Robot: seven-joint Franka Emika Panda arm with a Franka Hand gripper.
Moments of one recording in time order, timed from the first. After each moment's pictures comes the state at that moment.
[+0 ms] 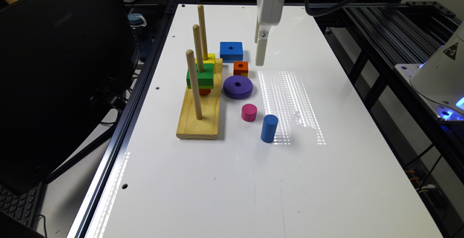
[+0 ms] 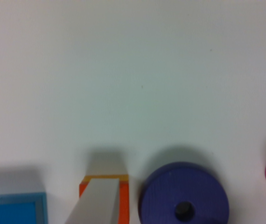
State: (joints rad) arm -0.09 0.08 0.07 -2.41 -0.01 2.51 0.82
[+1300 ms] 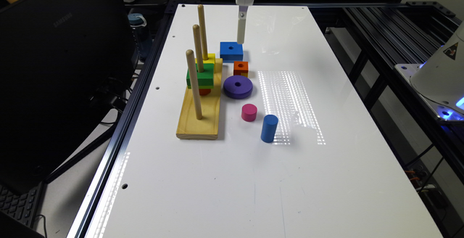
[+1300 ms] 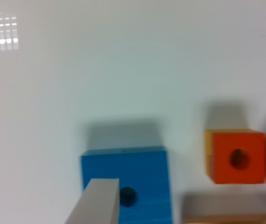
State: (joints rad) arm -0.25 0.19 0.02 -2.28 -0.02 2.51 0.62
